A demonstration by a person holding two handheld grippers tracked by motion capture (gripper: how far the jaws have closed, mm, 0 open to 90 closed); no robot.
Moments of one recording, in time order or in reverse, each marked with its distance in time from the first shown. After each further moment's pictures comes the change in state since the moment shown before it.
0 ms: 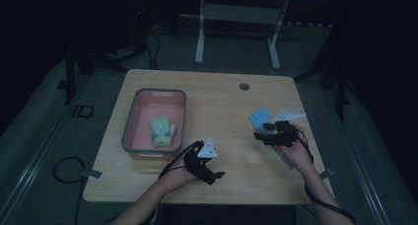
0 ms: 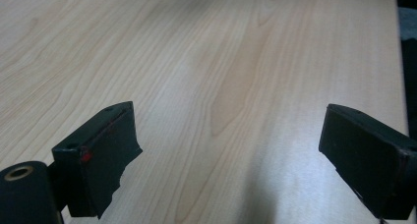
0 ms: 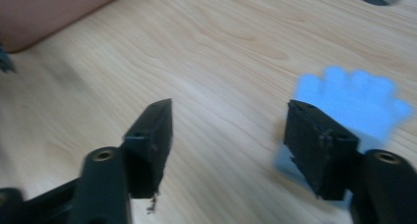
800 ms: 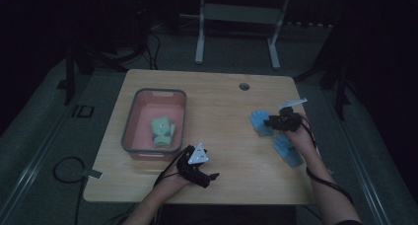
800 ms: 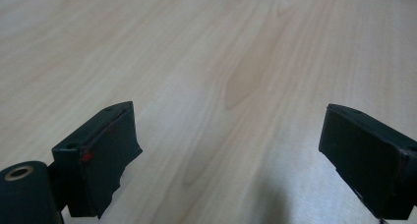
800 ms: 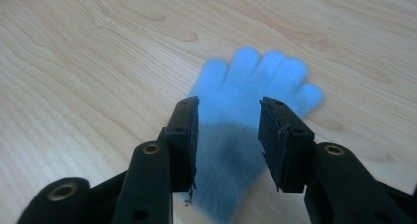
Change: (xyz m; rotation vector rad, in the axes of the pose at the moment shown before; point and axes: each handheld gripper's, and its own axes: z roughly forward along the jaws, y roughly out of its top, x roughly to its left) left arm -0.003 -0.025 -0.006 -0.042 0.043 -0.046; right arm -0.071 0.008 0.037 0.104 -0.045 0.032
